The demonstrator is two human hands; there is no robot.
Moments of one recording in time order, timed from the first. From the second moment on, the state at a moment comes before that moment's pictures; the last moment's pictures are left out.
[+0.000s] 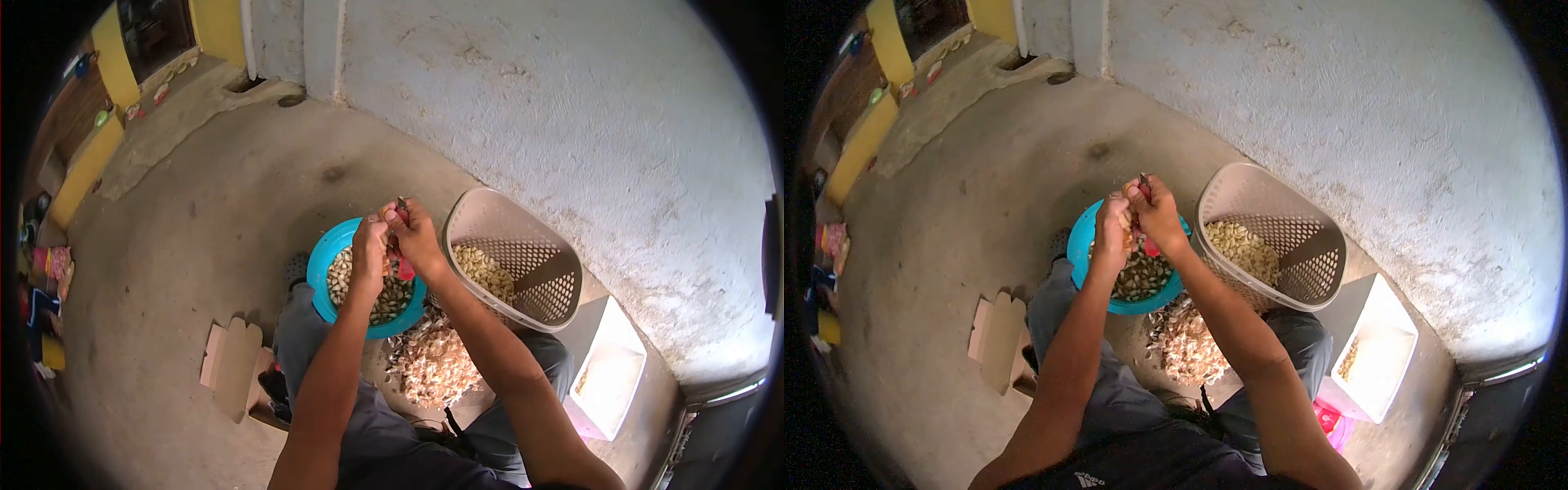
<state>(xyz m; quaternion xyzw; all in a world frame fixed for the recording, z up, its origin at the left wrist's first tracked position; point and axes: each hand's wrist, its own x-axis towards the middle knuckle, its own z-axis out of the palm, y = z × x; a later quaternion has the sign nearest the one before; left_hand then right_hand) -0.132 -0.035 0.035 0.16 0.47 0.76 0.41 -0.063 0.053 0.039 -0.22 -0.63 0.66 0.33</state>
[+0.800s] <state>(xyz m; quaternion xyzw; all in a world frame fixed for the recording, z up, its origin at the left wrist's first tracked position) -0.102 -0.023 0.018 0.14 0.42 0.74 0.50 0.054 0.061 0.052 -0.25 -0.51 0.77 0.28</state>
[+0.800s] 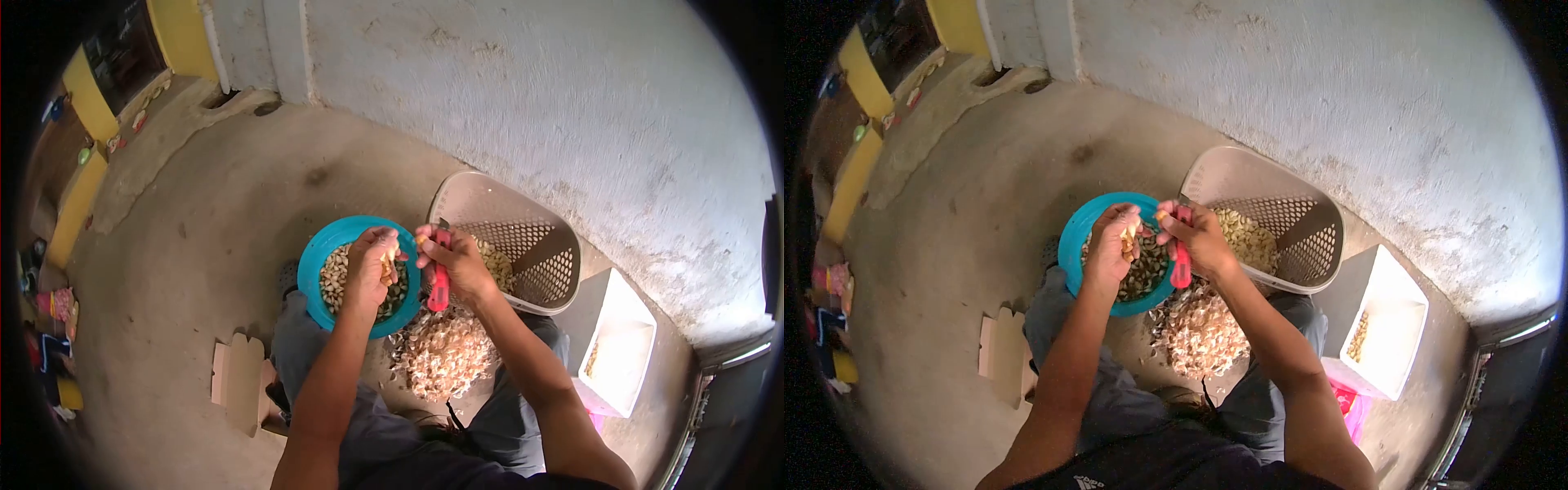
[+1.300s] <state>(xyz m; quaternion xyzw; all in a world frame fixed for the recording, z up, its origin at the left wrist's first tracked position) -0.034 0.001 -0.016 0.01 0.29 0.65 0.71 0.108 0.060 0.024 -0.25 -0.49 0.78 0.31</state>
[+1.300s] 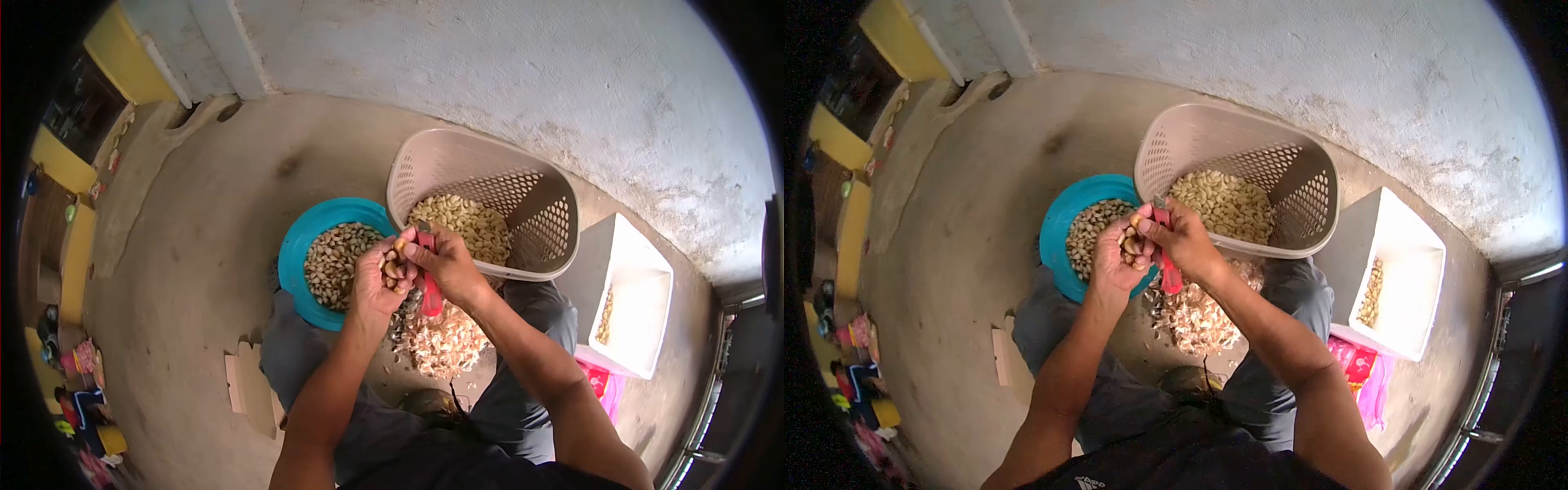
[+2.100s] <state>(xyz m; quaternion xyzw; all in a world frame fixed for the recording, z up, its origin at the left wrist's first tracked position) -0.042 0.001 -0.004 0.17 0.28 0.66 0.67 0.162 0.076 0.047 -0.29 -0.67 0.64 0.24</state>
